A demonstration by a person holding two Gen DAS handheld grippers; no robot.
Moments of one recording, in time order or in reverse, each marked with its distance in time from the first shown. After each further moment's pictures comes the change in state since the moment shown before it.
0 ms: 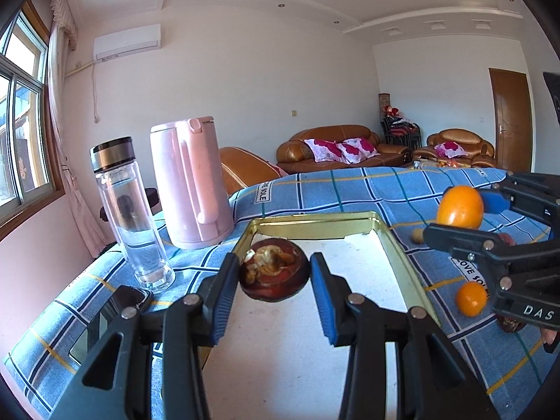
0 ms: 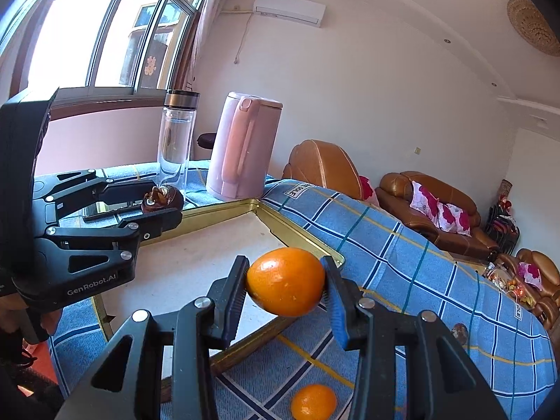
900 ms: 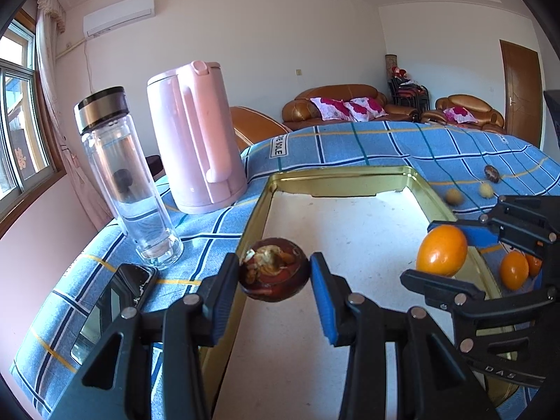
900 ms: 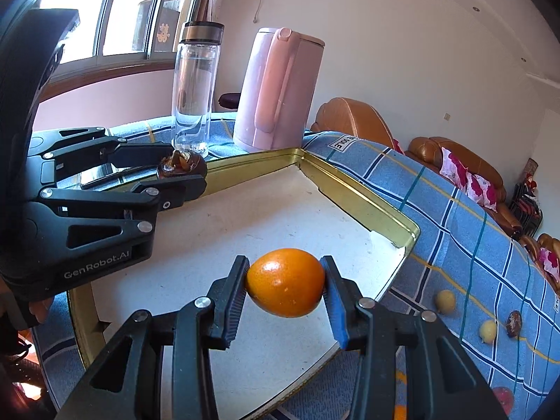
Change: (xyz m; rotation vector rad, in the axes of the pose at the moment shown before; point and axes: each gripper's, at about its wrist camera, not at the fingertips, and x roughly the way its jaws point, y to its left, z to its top) left arm 0.050 0.020 -0.009 0.033 0.183 0.026; right arm 0.072 0.037 -0.012 -0.003 0.182 0.105
